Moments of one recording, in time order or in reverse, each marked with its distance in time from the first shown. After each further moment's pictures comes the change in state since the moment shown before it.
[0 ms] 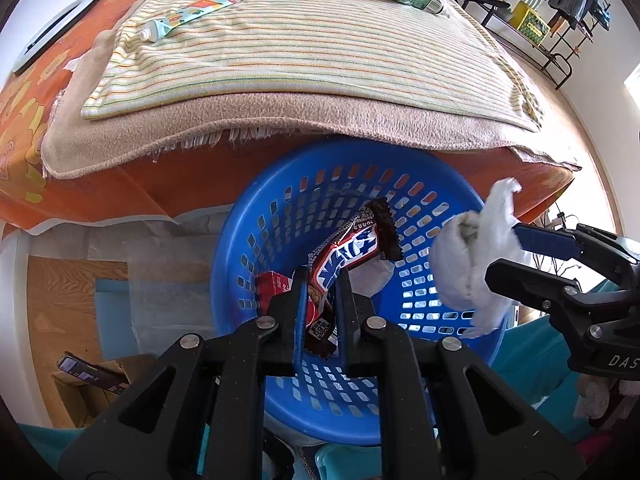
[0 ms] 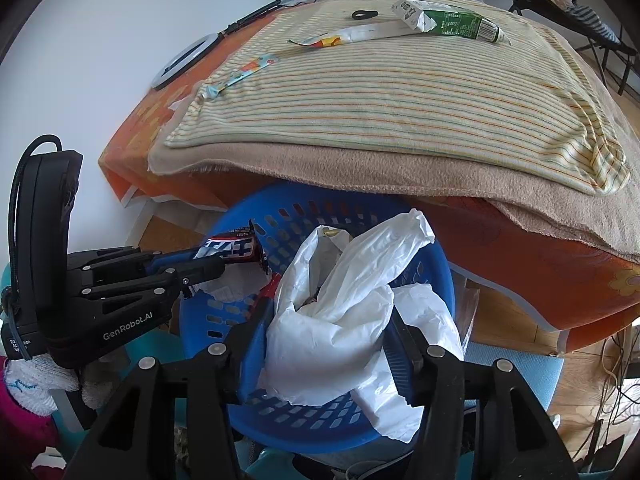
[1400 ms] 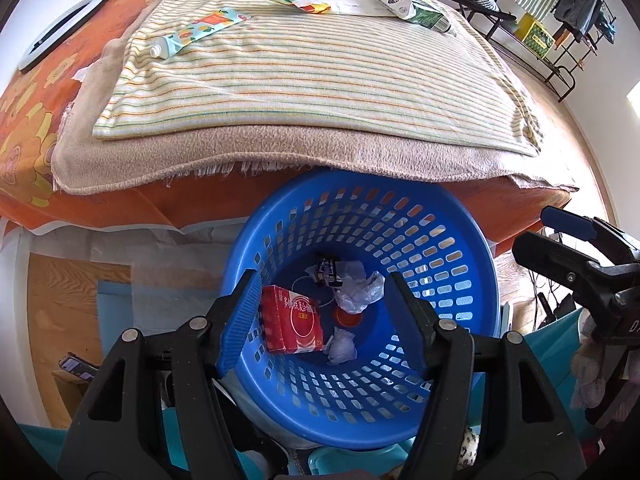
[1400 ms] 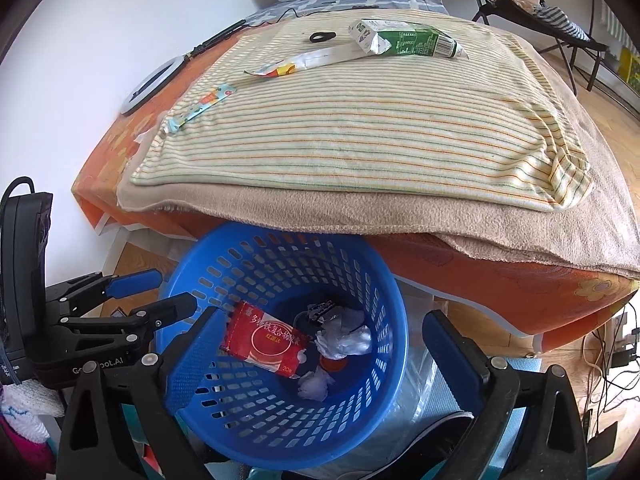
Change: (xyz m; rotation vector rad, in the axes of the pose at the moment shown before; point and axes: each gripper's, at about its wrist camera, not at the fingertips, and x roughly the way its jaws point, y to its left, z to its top) left arm -0.015 0.004 0.017 -0.032 -0.023 0.001; right arm -0.017 -0.019 0.018 0.068 -0.065 -0.097
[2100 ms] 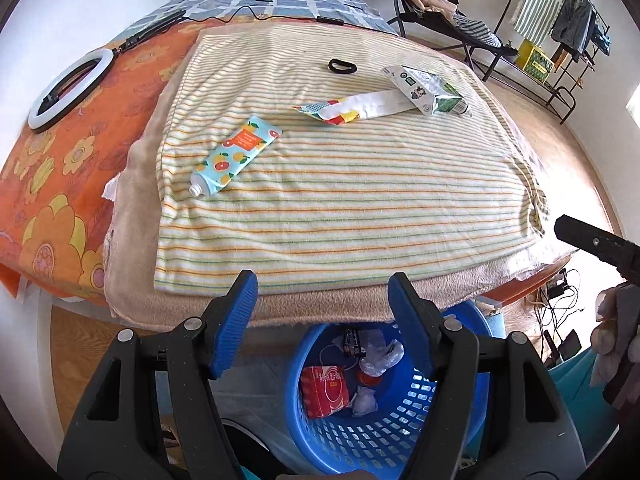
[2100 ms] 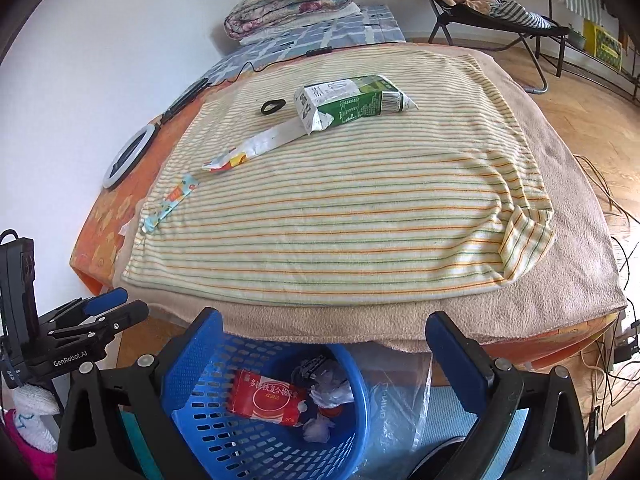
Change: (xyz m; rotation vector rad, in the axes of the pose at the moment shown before) left arm -0.039 0.029 0.089 0.025 -0.138 0.030; right arm -0.032 -0.045 0.068 0.154 -0.117 -0.007
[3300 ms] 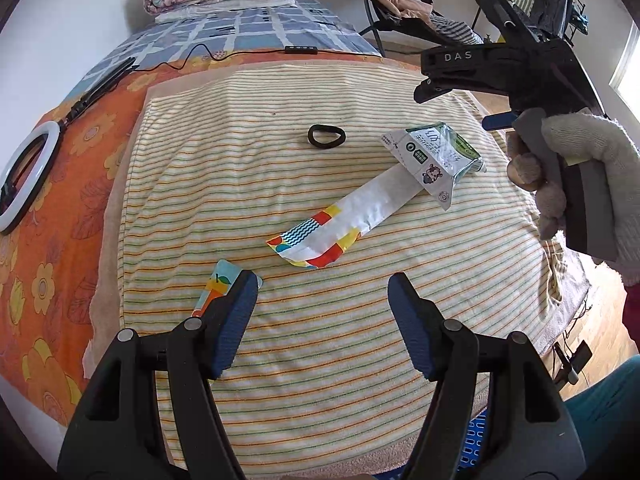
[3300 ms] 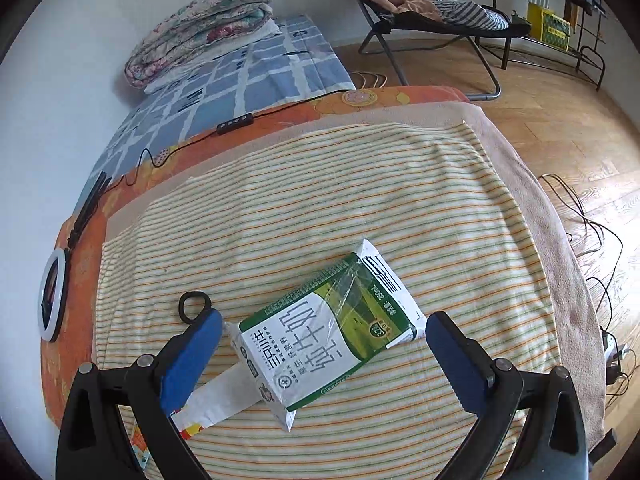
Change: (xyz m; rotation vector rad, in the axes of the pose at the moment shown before) left arm 0.060 -0.003 0.115 0.116 -0.031 -0.036; right arm 0.132 0.006 0.252 0.175 0.024 -0.245
